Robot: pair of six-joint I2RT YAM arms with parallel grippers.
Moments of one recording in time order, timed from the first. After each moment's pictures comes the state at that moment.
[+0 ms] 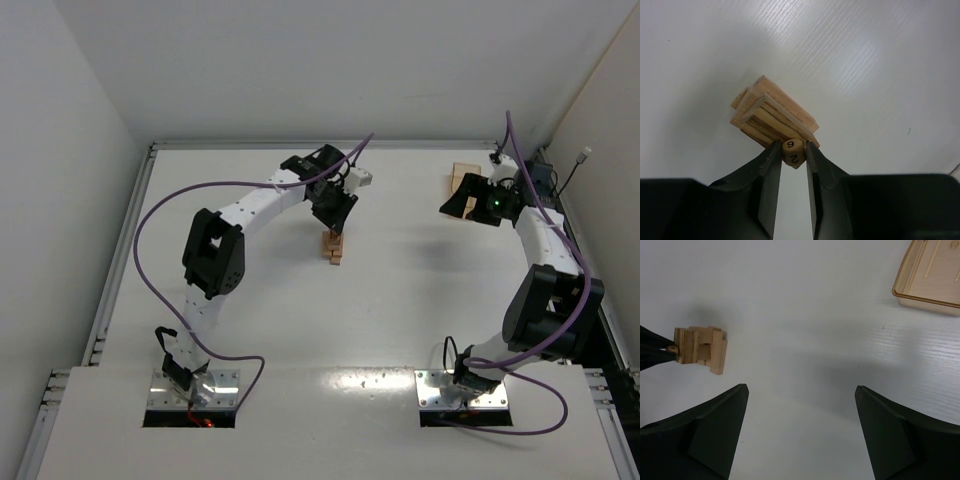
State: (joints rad) left arm -0.61 2.18 1.99 -0.89 0.29 0.12; right arm -0.33 1.53 1.12 -0.45 -0.63 -0.01
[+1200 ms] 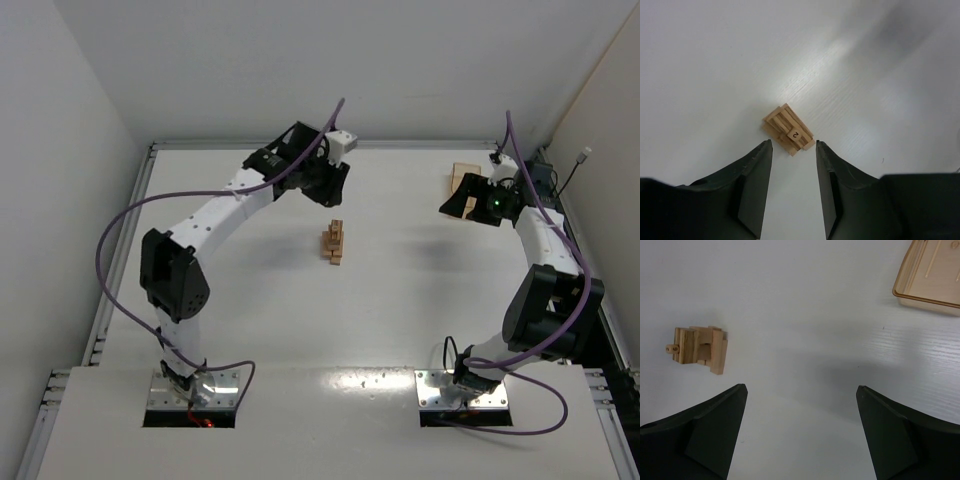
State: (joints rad) left arm -0.59 1.89 1.84 -0.71 0.21 0.01; right arm -0.33 1.53 1.12 -0.45 -0.64 -0.01
